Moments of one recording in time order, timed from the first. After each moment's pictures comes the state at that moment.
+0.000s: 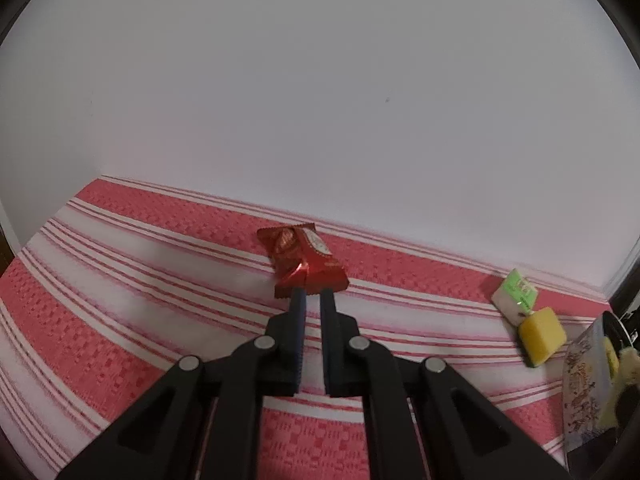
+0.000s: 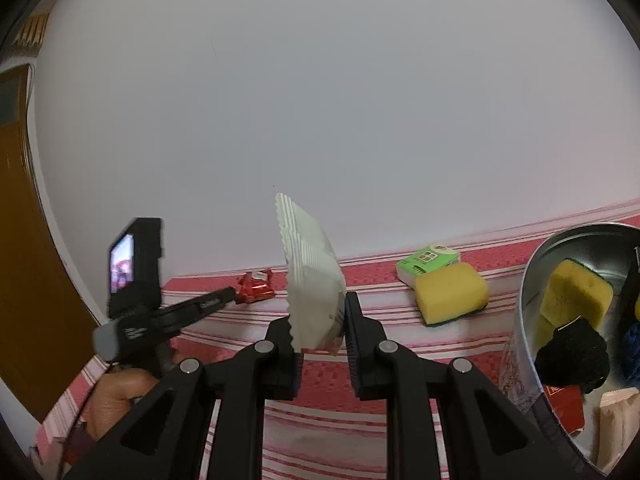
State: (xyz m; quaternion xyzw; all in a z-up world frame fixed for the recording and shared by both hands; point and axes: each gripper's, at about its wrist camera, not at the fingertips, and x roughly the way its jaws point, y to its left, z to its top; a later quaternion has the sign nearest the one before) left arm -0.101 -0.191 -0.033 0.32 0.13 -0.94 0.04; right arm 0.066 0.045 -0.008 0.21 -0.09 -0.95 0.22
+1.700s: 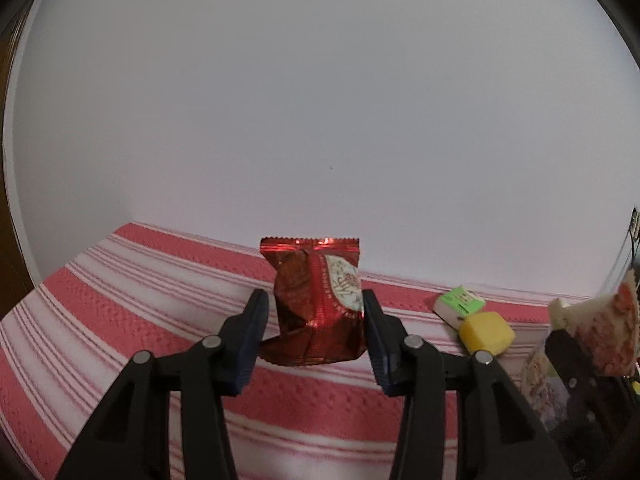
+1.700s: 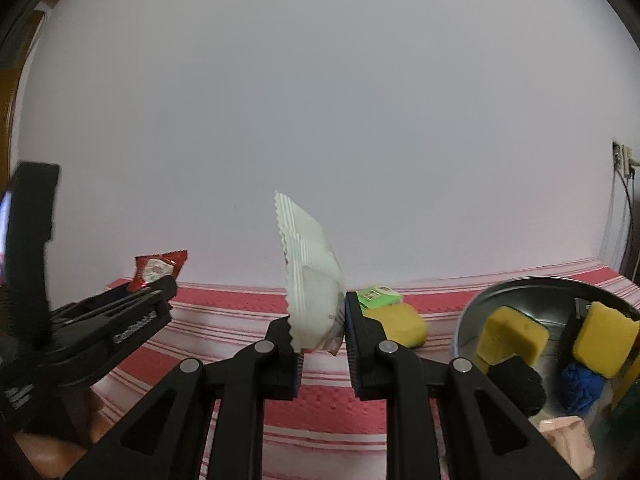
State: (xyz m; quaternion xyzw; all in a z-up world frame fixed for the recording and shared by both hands) left arm -0.004 -0.129 -0.007 0.21 0.10 -0.97 0.07; right arm 0.077 0.046 -0.009 0.14 0.00 -0.98 0.13
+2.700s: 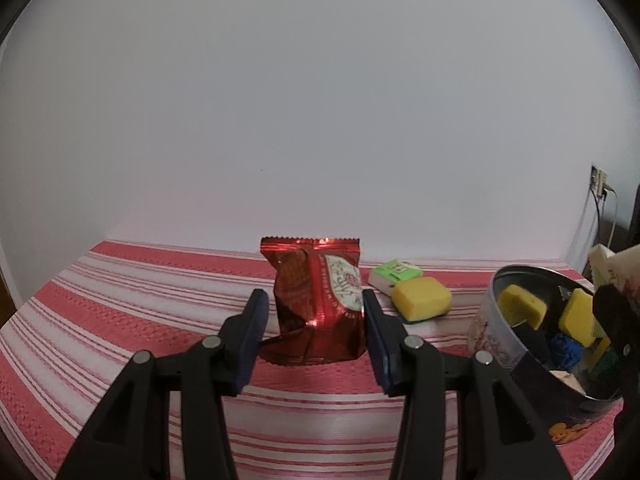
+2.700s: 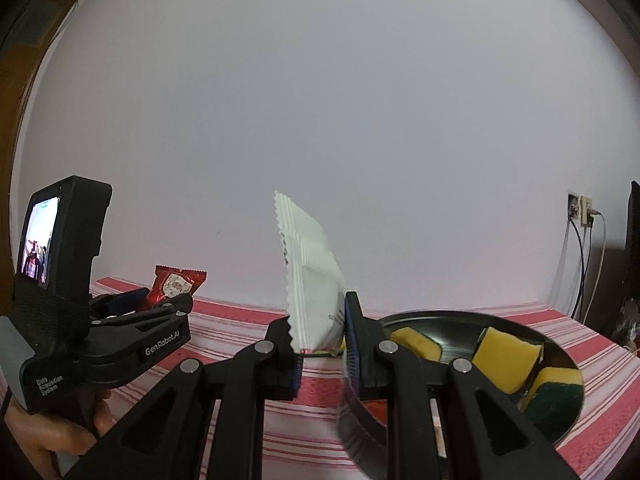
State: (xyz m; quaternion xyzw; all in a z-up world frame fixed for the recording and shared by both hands) left arm 0.028 -0.077 -0.009 0.19 0.04 -0.98 0.01; right arm 0.166 0.110 0.009 0.04 0.04 -0.99 0.09
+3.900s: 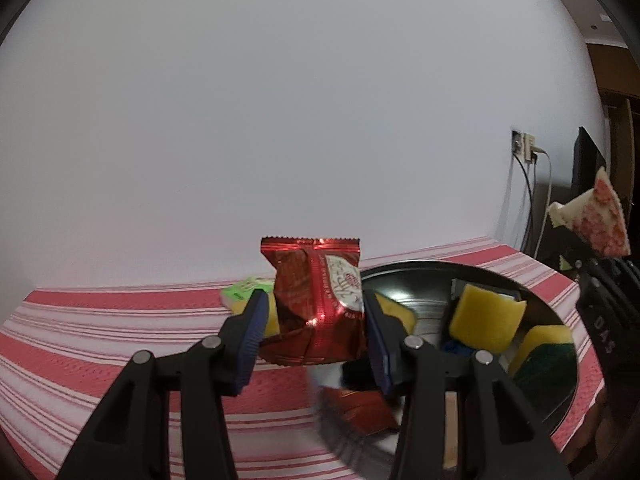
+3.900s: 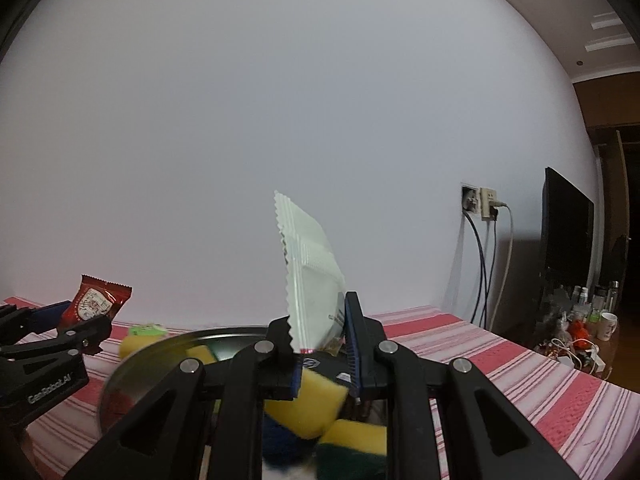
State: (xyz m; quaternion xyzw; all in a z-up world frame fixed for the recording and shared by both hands) left arm 0.028 0.076 0.014 0.17 -0.02 -0.98 -0.10; right arm 0.170 0.213 0.020 0.03 0.02 -1.00 -0.07
